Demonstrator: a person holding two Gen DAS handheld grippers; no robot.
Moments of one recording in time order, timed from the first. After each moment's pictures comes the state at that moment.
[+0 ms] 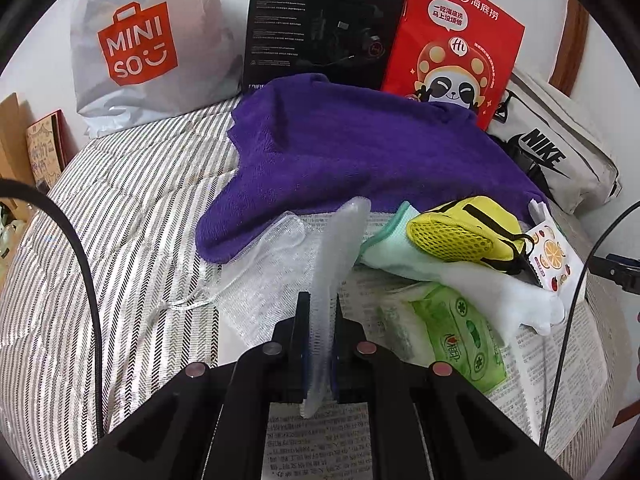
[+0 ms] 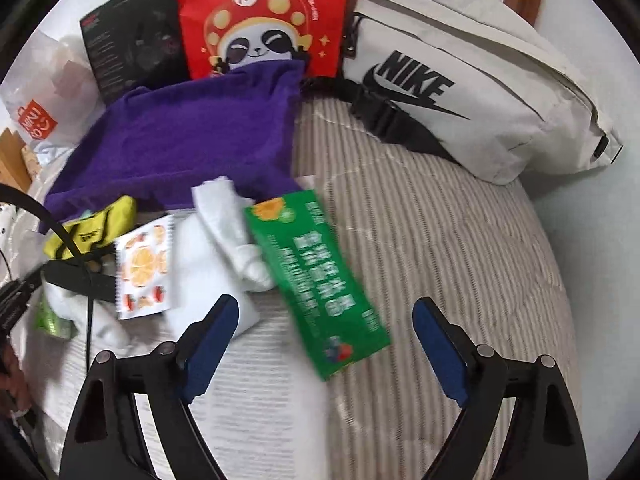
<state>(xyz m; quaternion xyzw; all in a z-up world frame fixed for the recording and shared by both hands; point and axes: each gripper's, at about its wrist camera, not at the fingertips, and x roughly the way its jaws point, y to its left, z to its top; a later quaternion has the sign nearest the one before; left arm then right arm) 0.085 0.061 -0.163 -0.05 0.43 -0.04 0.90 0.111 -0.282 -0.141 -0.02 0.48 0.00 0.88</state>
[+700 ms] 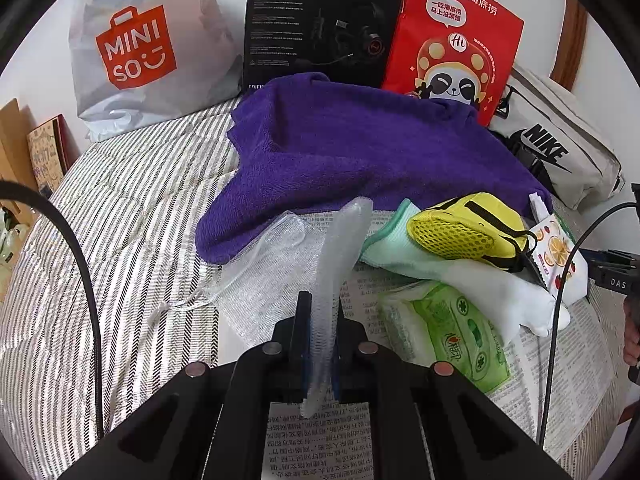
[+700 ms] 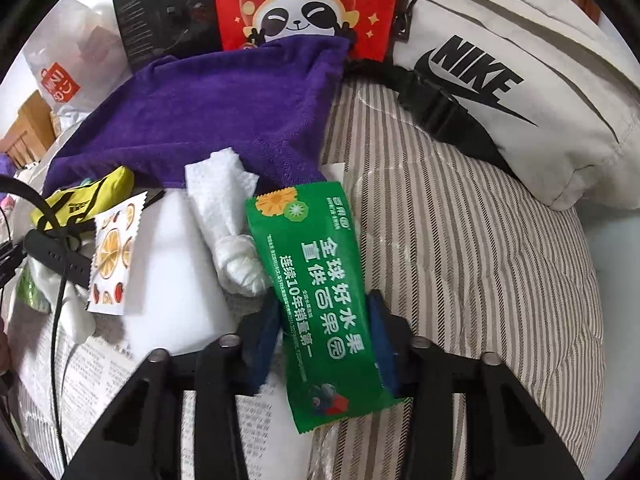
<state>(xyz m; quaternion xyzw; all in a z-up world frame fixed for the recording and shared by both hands) 0.085 0.058 -0.164 -0.04 0.43 -0.04 0.90 0.140 -0.281 -0.183 -0.05 0.48 0.09 0.87</state>
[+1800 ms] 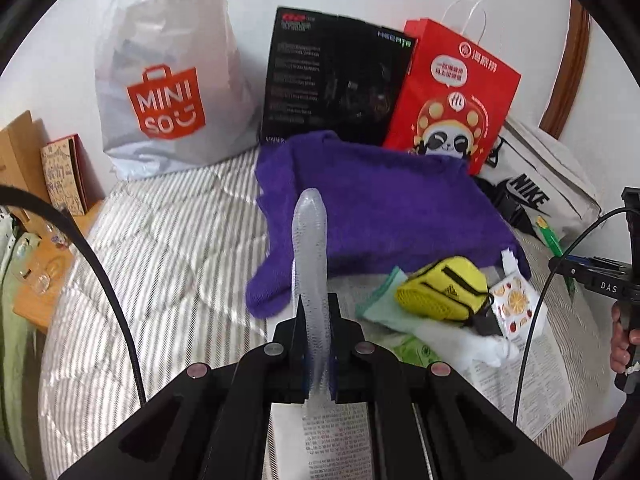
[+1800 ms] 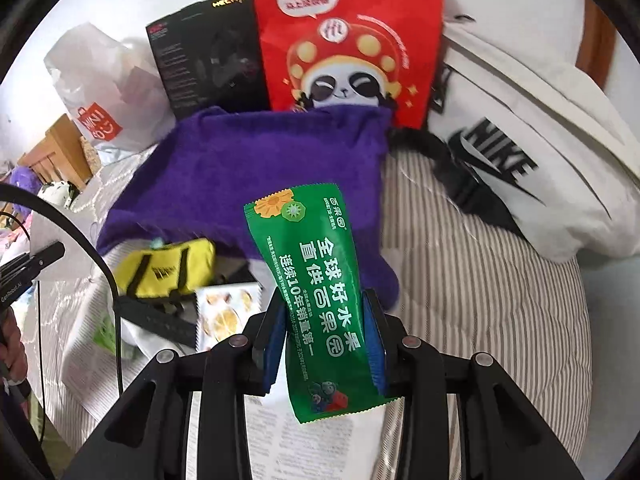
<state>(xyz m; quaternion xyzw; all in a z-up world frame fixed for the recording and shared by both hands) 0.079 0.087 -0.096 -0.06 0.40 -0.04 0.91 0.140 -0.239 -0.105 -0.03 0.45 0.13 0.88</state>
